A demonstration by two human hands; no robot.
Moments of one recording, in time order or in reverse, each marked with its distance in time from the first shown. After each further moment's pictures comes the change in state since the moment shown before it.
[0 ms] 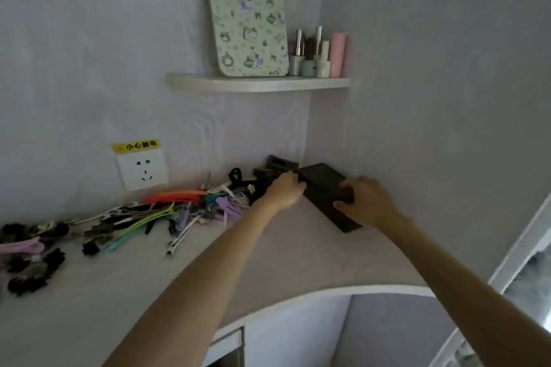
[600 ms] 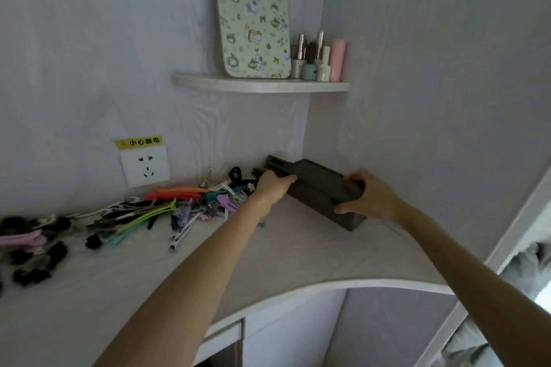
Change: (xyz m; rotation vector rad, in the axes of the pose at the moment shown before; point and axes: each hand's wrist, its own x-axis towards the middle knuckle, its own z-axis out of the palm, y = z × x) left_hand -0.017 -0.005 -0.018 -0.352 0.100 -0.093; right_hand -0.014 0.002 -0.028 0.392 -0.098 0.022
